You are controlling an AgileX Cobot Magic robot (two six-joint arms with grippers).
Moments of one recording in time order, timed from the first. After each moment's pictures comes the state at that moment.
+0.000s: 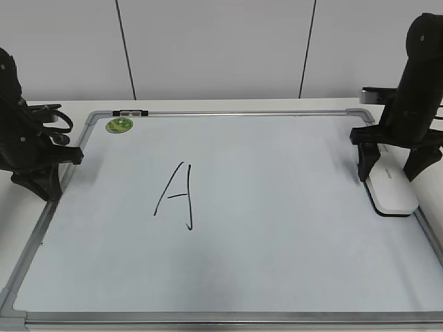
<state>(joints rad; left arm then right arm) -0.08 2.12 -1.44 -0.11 0.92 -0.09 0.00 2.20 -1.71 0.05 1.21 0.02</state>
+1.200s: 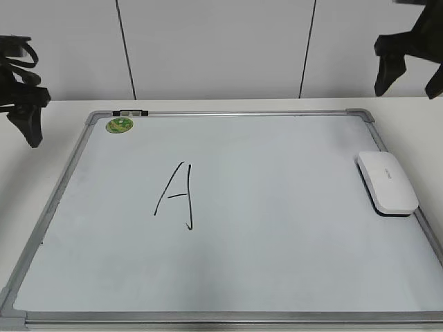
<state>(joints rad) -0.08 1.96 -1.62 0.03 1.21 -0.10 0.00 1.95 -1.82 0.05 1.22 0.03</state>
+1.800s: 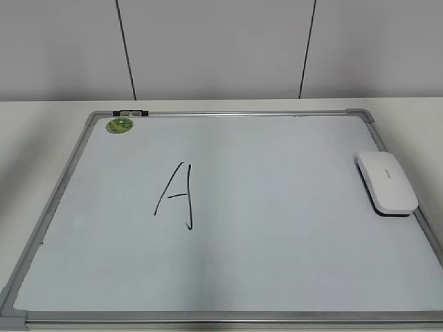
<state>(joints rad) -0.10 1.59 -1.61 0.05 1.23 -0.11 0.00 1.56 -1.77 0.14 1.25 0.03</state>
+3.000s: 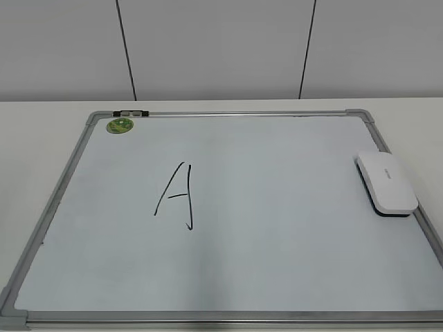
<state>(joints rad) -0.18 0.53 -0.73 0.12 1.22 -0.19 0.00 0.53 -0.78 0.22 1.25 0.03</state>
